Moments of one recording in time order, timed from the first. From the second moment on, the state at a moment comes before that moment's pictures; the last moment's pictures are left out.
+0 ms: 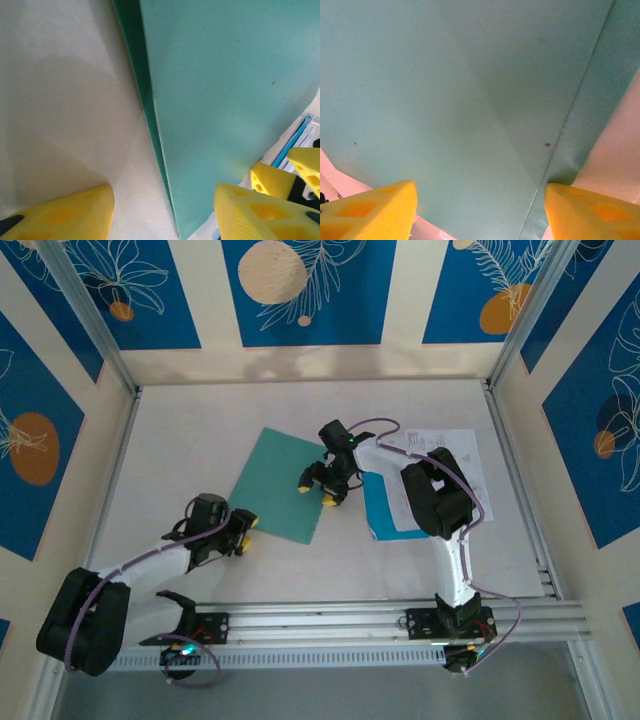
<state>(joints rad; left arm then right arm) -0.36 1.14 0.31 -0.02 0.27 -1.46 0.58 2.08 1.46 -0.66 -0.47 0.89</state>
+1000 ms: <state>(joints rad) -0.36 1.22 0.34 0.02 0.24 -1.49 0.58 2.08 1.46 -0.66 -0.47 0.88</state>
